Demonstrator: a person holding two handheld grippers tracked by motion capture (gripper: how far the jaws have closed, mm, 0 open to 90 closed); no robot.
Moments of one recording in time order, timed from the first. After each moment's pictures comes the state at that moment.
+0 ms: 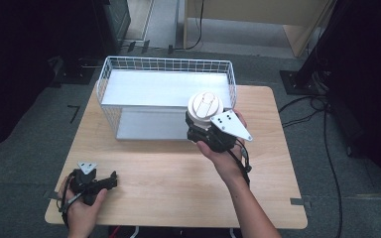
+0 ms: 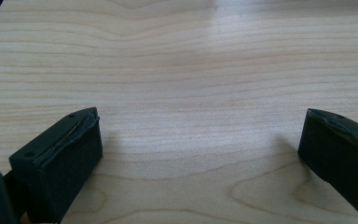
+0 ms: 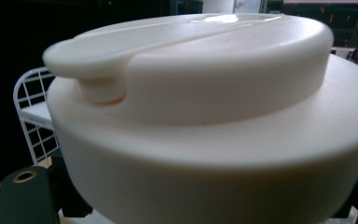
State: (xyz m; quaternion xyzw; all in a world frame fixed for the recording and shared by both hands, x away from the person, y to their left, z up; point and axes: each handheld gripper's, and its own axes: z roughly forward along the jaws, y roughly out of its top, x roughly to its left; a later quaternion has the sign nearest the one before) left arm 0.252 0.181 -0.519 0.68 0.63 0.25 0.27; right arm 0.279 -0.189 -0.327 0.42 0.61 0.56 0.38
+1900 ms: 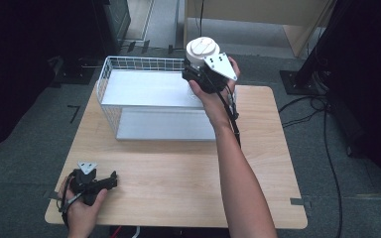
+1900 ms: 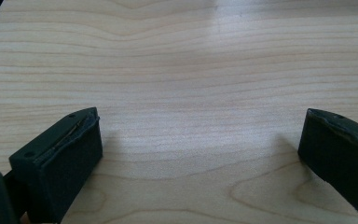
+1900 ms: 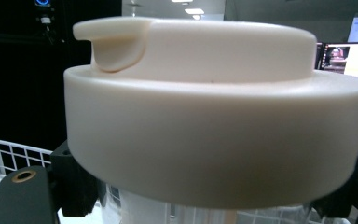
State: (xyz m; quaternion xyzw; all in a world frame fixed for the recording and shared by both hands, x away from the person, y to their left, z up) left arm 0.252 0.181 -0.519 0.68 0.63 0.26 0.27; right arm 0.413 -0.177 -0.289 0.43 0.54 0.57 0.44
